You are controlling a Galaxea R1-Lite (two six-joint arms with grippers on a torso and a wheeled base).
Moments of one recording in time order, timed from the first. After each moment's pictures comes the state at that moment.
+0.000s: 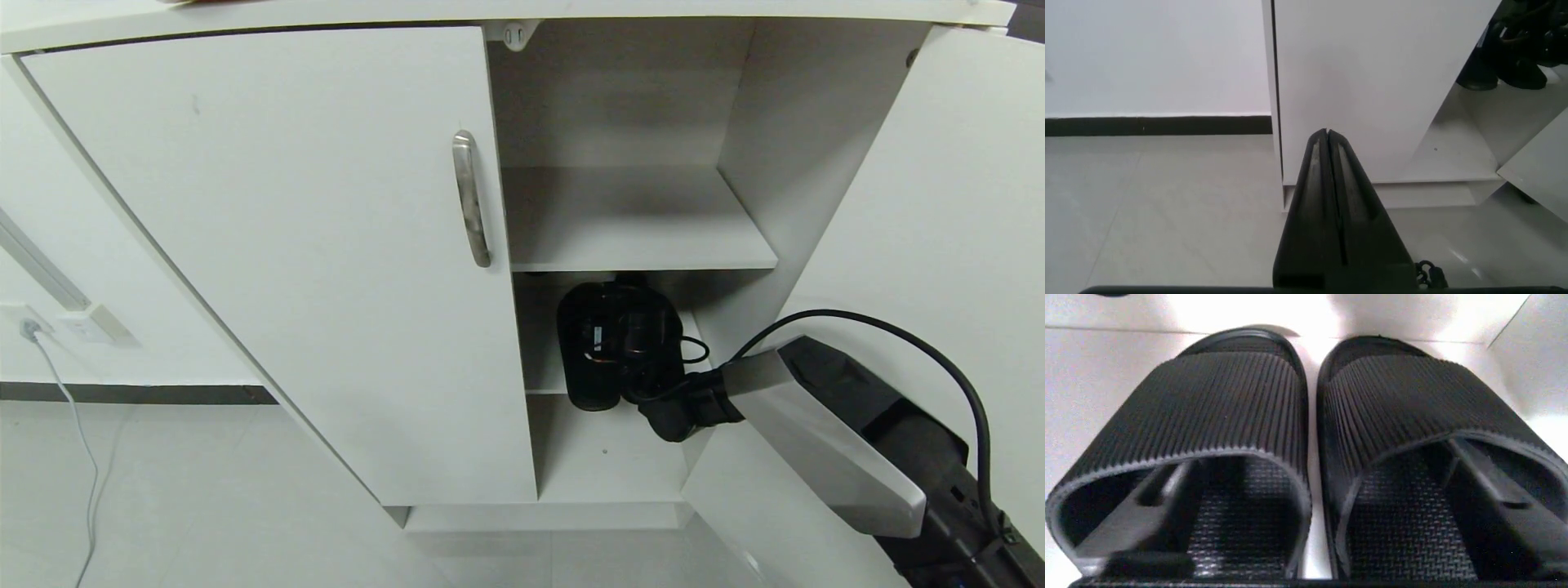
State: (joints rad) left arm 0.00 0.00 0.00 0.01 0.00 -0.02; right arm 0.57 2.61 -1.82 -0.76 -0.57 0.03
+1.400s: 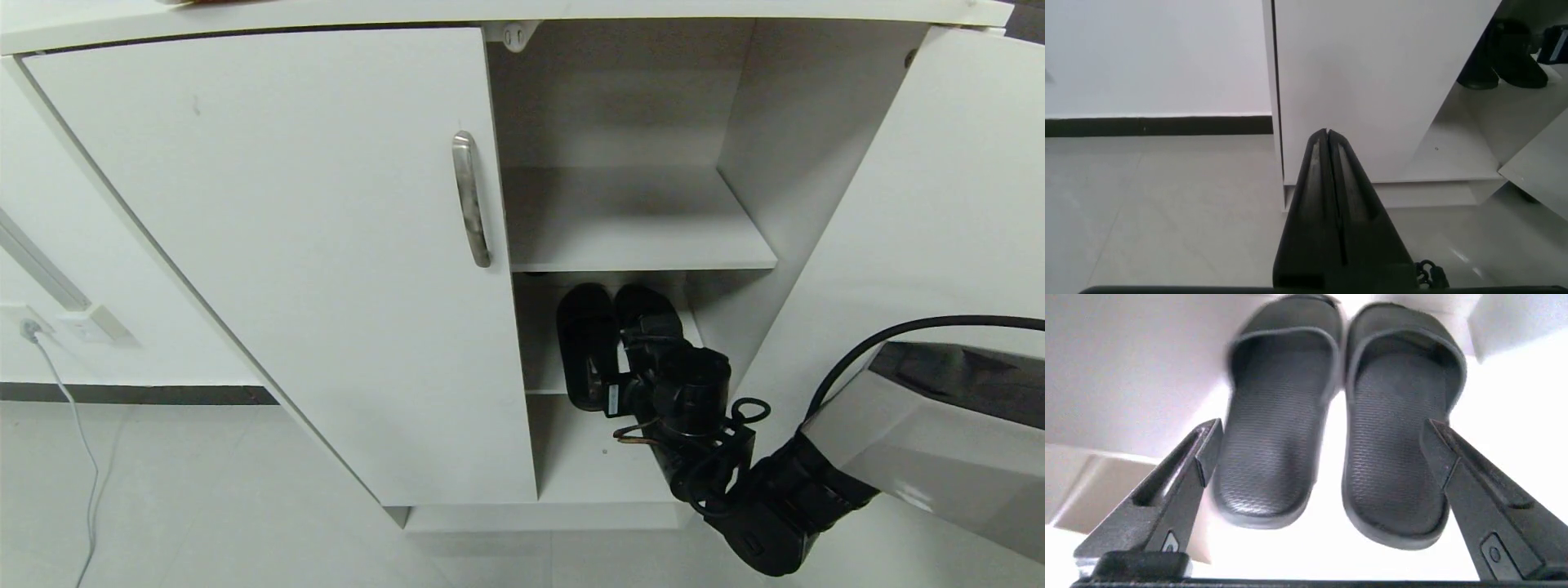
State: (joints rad) left arm 0.00 0.00 0.00 0.01 0.00 -0.02; right arm 0.74 2.21 -0.95 -1.22 -0.58 0.03
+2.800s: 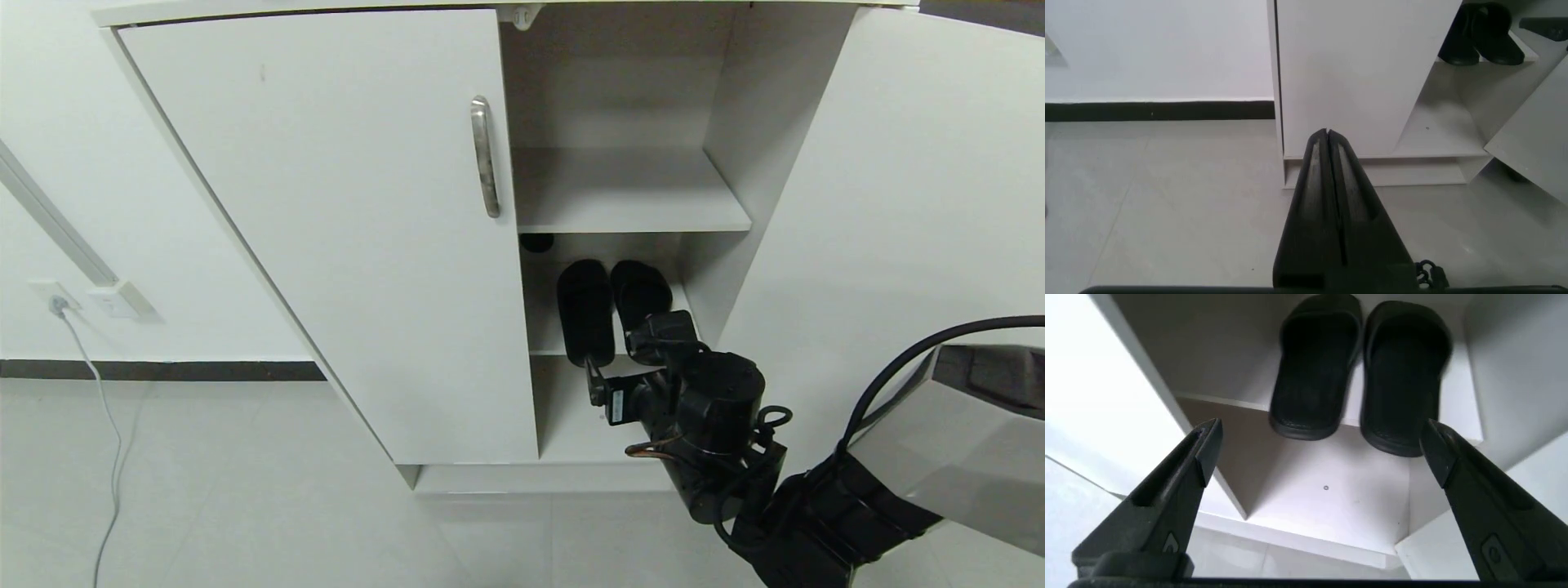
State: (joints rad) left arm 0.00 0.00 0.00 0.01 0.00 -0.02; right arm 0.80 2.12 -0.84 -1.29 -0.58 -0.01
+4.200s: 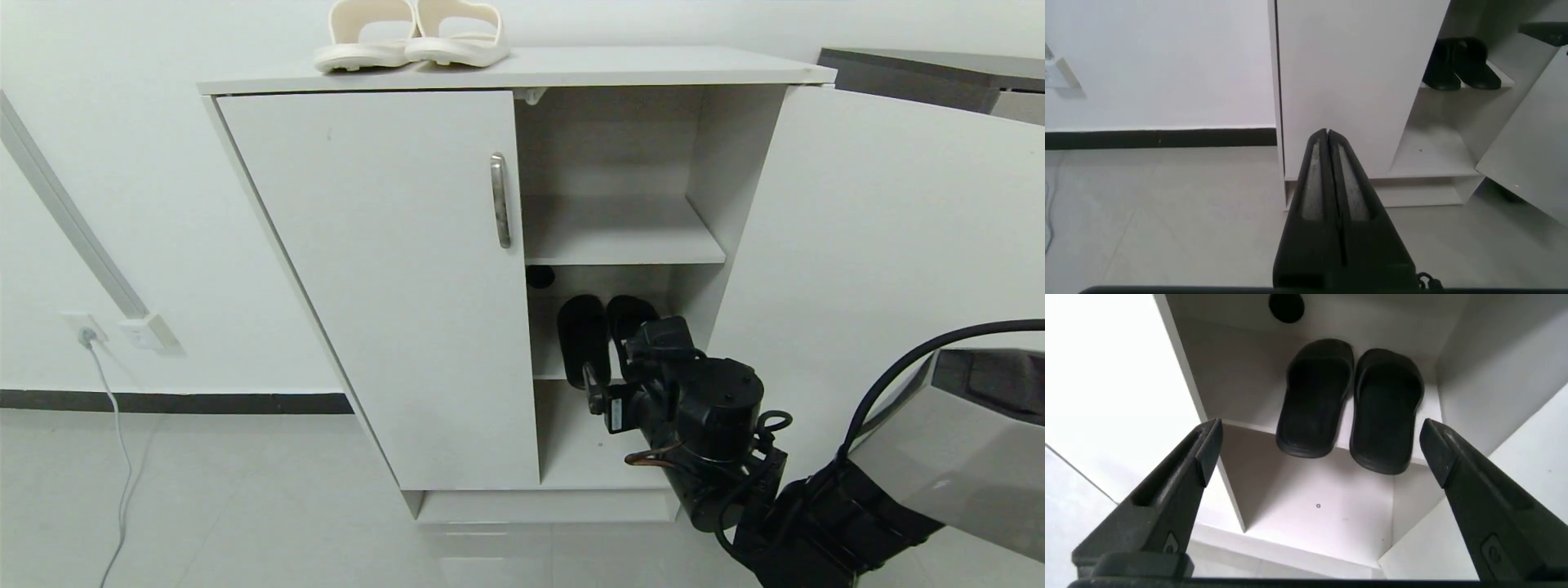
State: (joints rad) left arm 0.00 0.00 0.00 0.01 0.00 -0.01; right arm 0.80 2.12 -0.83 -1.29 -0.58 -0.03
